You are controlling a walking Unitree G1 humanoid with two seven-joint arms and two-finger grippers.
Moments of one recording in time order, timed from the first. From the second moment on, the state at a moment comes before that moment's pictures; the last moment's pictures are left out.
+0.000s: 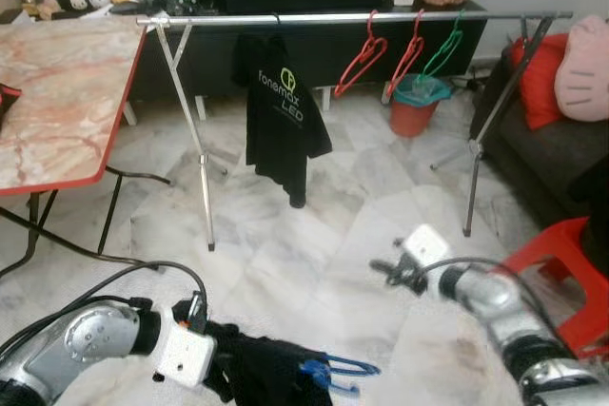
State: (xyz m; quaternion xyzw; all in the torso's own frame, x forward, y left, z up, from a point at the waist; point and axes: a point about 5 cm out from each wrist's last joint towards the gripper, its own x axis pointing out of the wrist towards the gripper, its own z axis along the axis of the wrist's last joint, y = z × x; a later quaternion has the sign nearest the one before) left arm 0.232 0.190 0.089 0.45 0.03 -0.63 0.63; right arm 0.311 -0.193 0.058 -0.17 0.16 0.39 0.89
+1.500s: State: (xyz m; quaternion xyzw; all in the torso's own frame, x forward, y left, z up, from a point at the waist) left arm 0.233 0.187 0.073 0.29 0.21 -0.64 0.68; right arm 0.240 -0.183 0.049 -0.05 0.27 0.68 0.68
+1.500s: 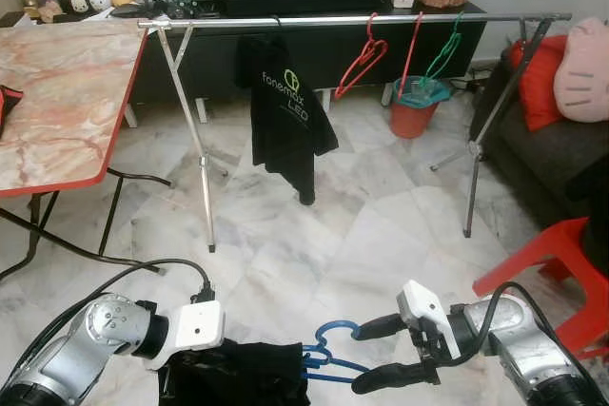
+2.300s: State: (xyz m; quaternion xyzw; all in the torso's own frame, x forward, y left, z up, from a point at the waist) left arm 0.237 0.177 0.093 0.27 0.19 -0.65 0.68; right arm 0.247 -0.174 0.027 -0.08 0.26 0.62 0.74
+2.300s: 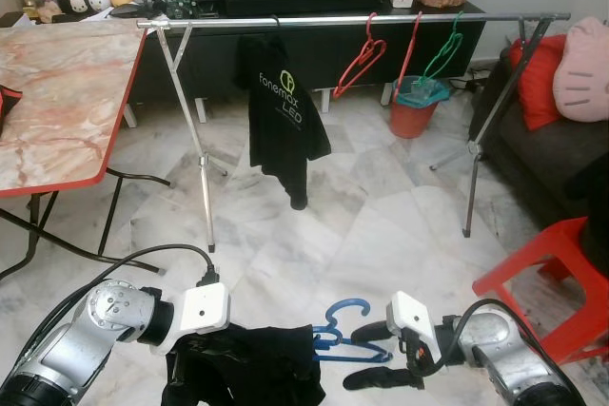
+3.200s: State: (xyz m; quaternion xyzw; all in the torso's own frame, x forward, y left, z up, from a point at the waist) left arm 0.233 0.173 0.095 0.27 0.19 -0.66 0.67; right arm 0.248 -0.165 0.032 -0.03 0.24 0.65 0.72
